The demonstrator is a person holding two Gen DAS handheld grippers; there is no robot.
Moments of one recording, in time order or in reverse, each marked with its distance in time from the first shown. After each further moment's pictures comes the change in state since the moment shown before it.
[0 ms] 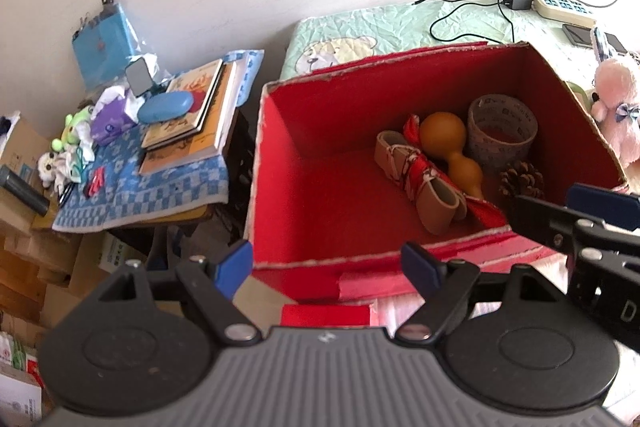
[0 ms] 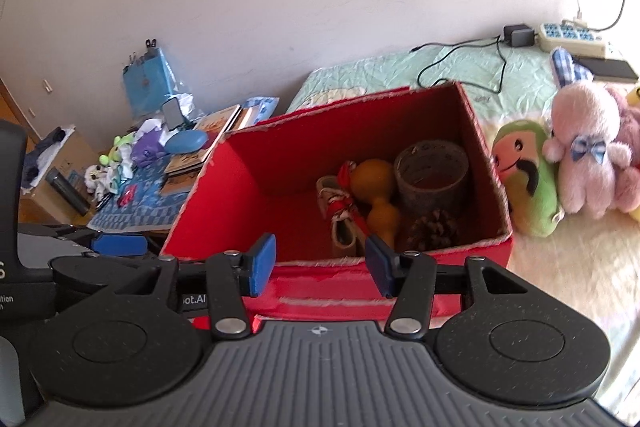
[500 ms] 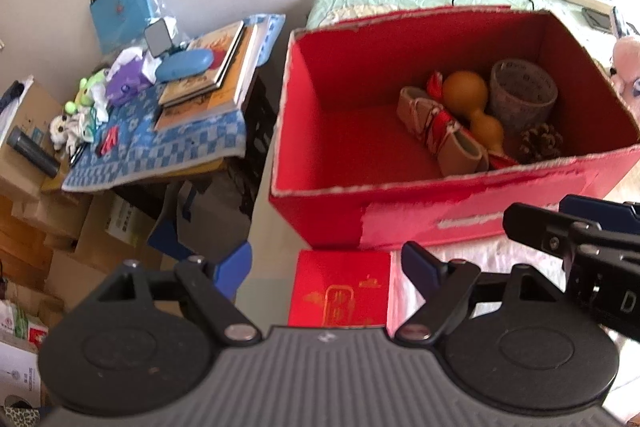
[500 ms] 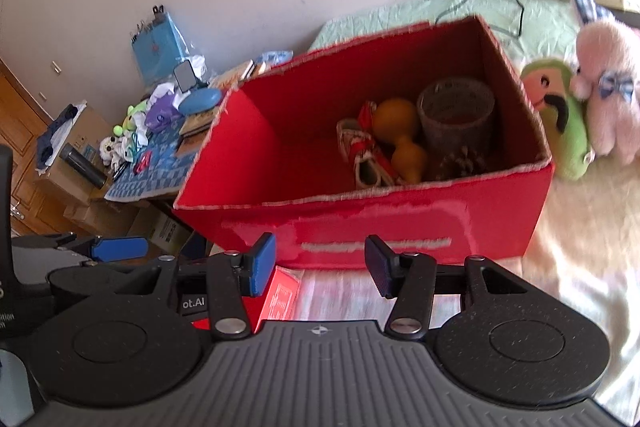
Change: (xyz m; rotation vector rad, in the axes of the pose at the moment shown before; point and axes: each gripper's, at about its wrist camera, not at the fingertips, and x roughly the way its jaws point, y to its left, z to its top) left arm 0.004 0.011 -0.033 -0.045 0.073 0.035; right arm 0.013 0.005 -0.023 0.045 0.132 0.052
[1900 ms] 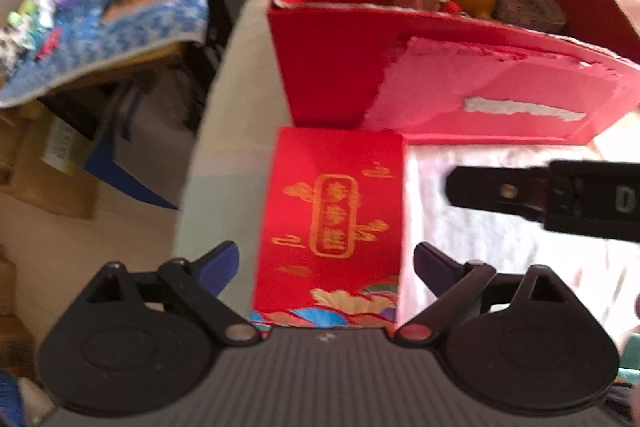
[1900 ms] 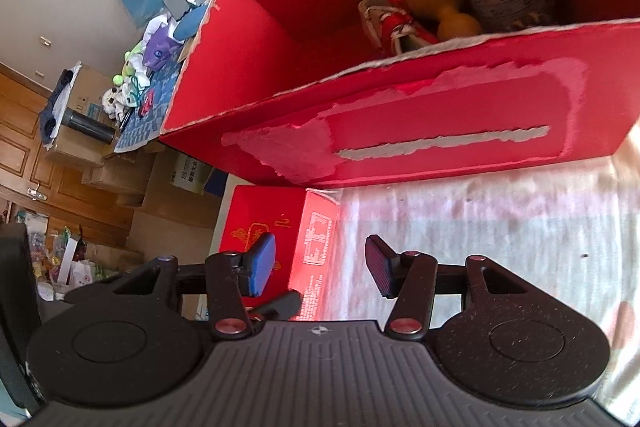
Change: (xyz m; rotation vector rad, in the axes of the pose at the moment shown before) left arm 0.062 0.034 -0.057 -0.075 0.198 -0.238; right arm 0.060 0.009 -0.022 0.121 0.282 0.083
